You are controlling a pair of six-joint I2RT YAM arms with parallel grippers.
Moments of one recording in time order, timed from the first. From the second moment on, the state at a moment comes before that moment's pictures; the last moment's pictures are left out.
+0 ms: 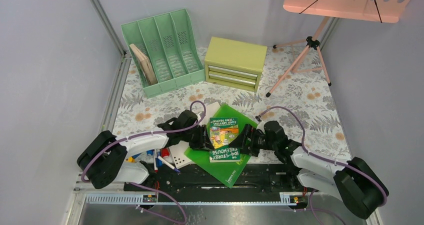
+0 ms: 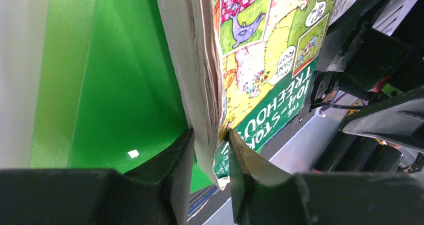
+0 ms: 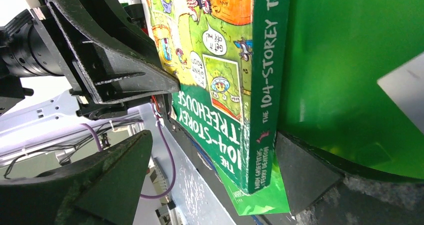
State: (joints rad) left arm -0.76 1.32 0.53 -0.12 0.43 -0.86; right arm 0.64 1.00 0.17 0.21 -0.47 1.08
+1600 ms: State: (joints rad) left arm -0.83 1.13 0.51 -0.21 0.25 -0.82; right arm 0.63 1.08 0.09 0.56 -0.63 1.19
